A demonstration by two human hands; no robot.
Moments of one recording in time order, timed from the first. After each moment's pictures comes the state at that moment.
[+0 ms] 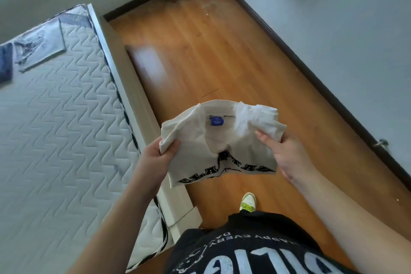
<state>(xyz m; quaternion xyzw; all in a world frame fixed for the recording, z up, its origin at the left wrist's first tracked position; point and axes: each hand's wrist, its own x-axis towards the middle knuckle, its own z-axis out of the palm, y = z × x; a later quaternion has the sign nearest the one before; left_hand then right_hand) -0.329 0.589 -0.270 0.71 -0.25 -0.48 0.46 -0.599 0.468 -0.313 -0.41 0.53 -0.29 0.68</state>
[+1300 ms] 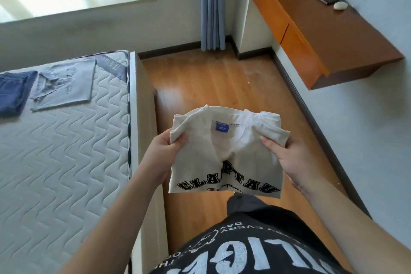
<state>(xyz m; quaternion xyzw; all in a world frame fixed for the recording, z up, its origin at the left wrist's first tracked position) 0.021 0.162 -0.269 0.64 -0.20 -0.47 0.57 -0.230 -0.001 -0.286 -0.57 0.46 -0.24 0.64</state>
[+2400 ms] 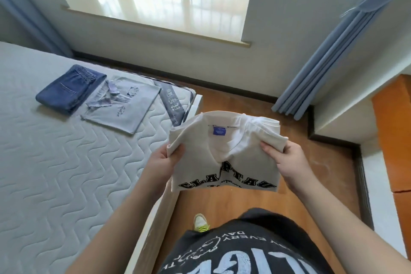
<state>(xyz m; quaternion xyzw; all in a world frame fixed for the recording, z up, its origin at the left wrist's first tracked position) 0.384 -0.021 -0.276 0.66 -0.01 -0.29 0.69 0.259 -0.296 -0.279 -0.65 0.31 -0.10 0.69</state>
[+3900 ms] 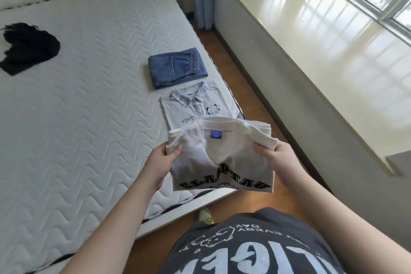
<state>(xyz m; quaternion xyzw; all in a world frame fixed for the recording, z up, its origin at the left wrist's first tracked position) 0.652 -0.024 -0.330 0.60 0.36 0.01 0.72 0.777 -0.306 -0.319 -0.76 0.04 0.25 0.60</state>
